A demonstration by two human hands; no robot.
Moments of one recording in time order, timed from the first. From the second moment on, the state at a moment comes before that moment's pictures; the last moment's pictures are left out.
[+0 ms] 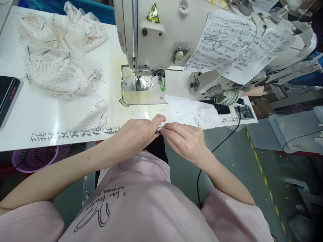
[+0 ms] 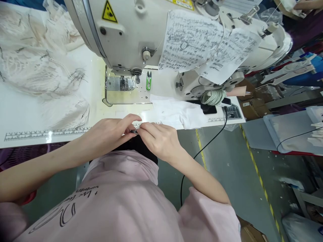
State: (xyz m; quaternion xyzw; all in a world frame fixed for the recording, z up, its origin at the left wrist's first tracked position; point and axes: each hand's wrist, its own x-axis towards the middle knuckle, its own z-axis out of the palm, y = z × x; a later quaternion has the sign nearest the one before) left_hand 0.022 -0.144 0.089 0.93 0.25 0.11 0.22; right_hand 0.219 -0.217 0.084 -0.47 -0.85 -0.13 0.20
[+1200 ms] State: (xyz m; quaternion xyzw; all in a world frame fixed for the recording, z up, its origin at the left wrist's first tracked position) left_hand 0.024 -0.143 0.090 0.93 0.25 0.11 0.23; right_hand 0.229 -0.210 0.081 -0.51 -0.79 0.17 0.31
